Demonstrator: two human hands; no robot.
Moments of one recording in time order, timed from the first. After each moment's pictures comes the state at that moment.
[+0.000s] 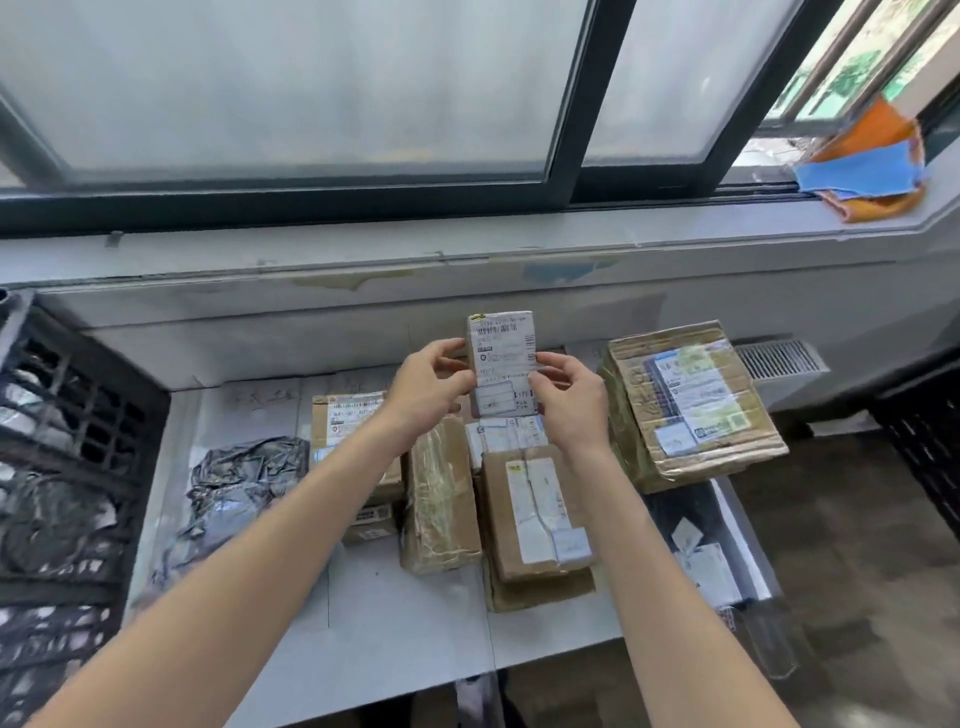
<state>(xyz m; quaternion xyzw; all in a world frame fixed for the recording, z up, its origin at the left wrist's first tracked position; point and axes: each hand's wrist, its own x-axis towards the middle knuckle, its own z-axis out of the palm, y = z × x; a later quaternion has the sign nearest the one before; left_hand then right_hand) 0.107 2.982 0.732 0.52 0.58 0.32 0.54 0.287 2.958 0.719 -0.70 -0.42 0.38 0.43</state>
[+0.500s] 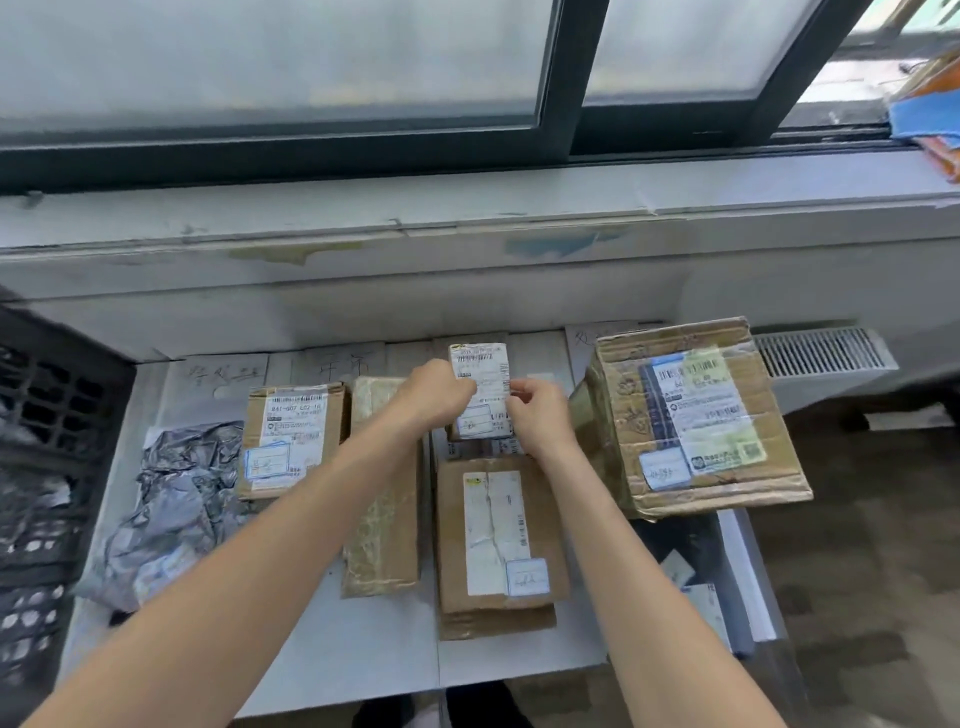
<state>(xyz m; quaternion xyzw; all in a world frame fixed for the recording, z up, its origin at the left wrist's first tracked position) 0.188 3.032 0.681 0.56 0.70 0.03 0.43 0.334 3.011 0.633 -0.72 -0.48 0.45 0.23</state>
